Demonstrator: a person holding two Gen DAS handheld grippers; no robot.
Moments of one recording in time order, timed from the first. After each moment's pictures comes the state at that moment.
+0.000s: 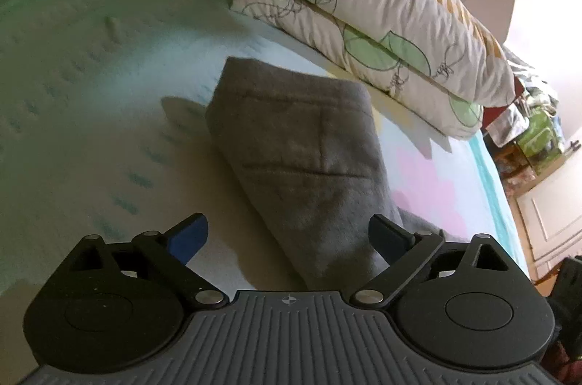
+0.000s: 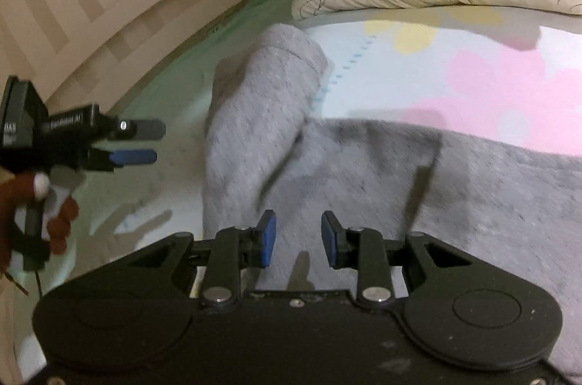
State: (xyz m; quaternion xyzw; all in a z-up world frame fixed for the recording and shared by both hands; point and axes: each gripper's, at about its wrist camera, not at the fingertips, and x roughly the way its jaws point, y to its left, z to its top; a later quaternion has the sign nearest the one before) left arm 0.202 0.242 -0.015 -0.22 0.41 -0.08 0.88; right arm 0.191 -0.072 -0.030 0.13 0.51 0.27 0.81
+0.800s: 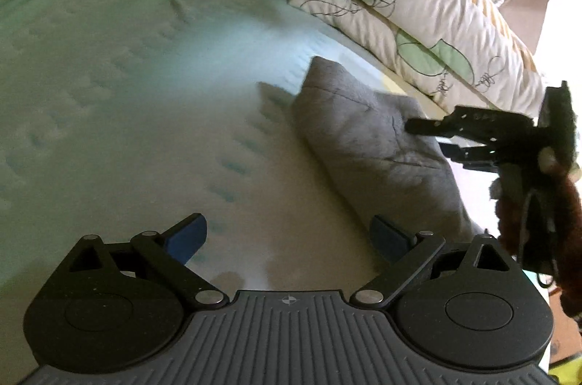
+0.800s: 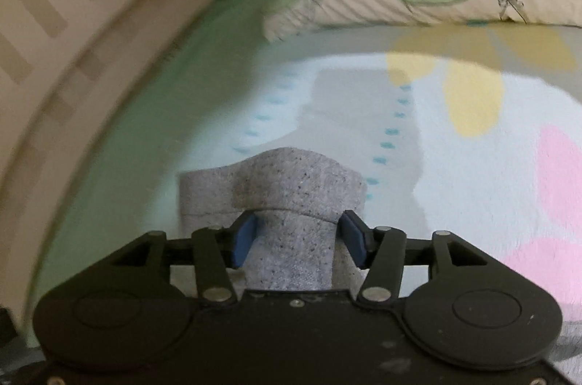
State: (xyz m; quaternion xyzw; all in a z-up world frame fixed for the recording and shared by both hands) left arm 0.182 0.301 -0.042 -0.24 0.42 -0.05 0.87; right arm 0.371 0.030 -0.057 0.15 0.56 0.19 0.79
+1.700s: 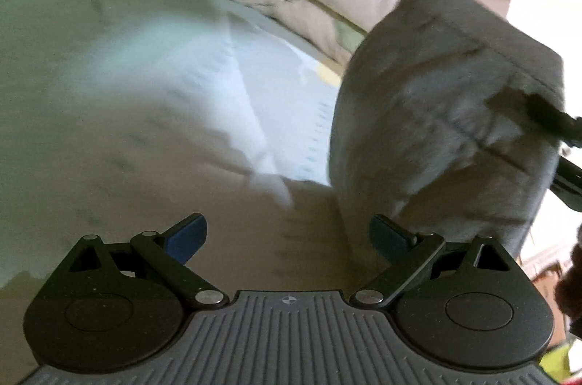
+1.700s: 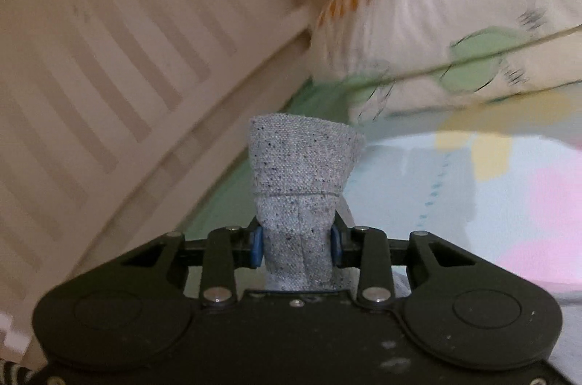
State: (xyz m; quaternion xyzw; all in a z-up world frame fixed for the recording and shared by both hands) left arm 0.206 0.221 -0.025 -0.24 0.41 -0.11 0.87; right arm 0.278 -0.064 0.065 0.26 0.41 0.28 0.83
